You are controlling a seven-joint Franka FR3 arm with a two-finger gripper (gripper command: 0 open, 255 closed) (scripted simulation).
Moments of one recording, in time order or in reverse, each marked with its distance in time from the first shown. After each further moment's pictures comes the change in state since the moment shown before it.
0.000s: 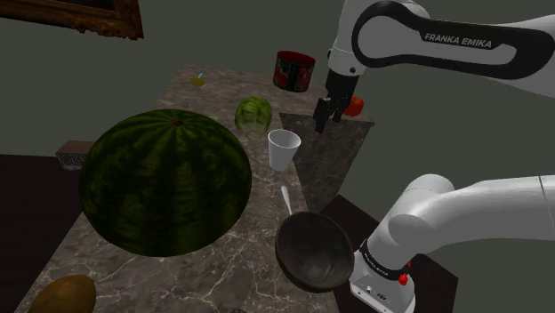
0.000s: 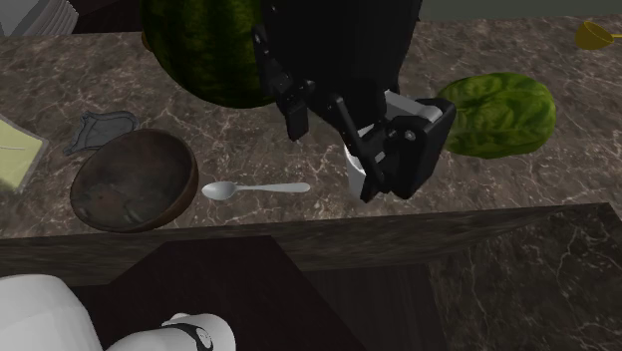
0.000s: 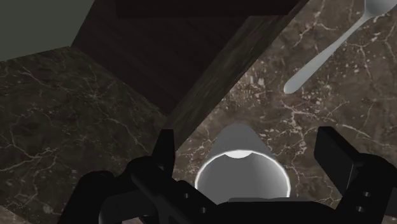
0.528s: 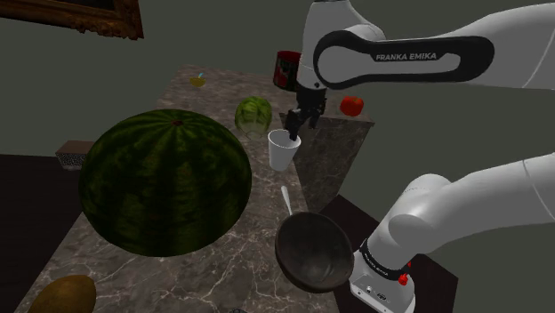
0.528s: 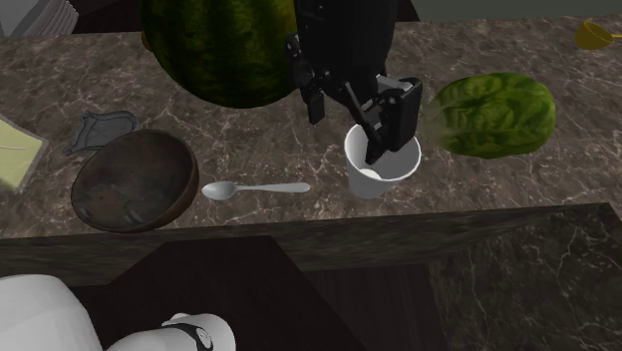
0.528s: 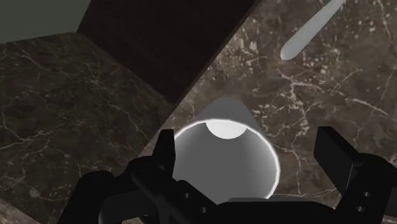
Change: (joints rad) arm 0.006 0.178 0.098 0.002 -0.014 0.184 0.115
